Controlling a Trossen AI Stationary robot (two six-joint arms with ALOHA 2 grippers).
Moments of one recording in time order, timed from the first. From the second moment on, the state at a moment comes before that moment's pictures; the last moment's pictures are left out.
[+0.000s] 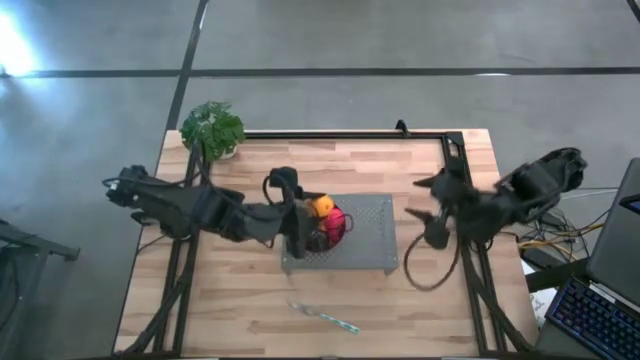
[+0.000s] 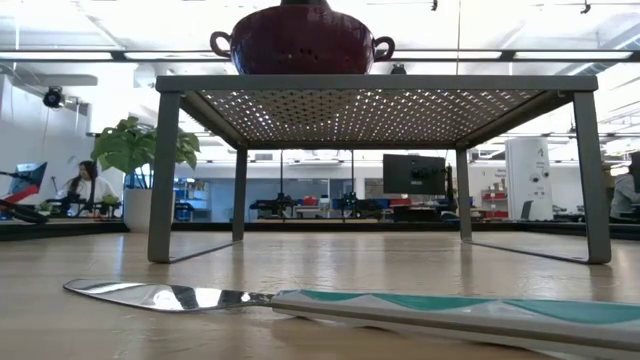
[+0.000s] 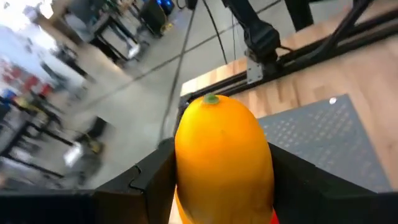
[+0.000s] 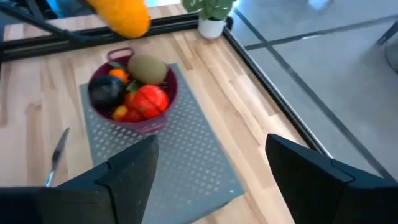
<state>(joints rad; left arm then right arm) -0.35 1.51 1.69 -0.62 -0.71 0.31 0.56 1.29 1.74 -1.38 0.76 0.67</state>
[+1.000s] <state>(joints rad) -0.27 1.67 1.80 -0.87 -0.51 0.34 0.38 1.21 1.74 -1.38 0.70 0.52</state>
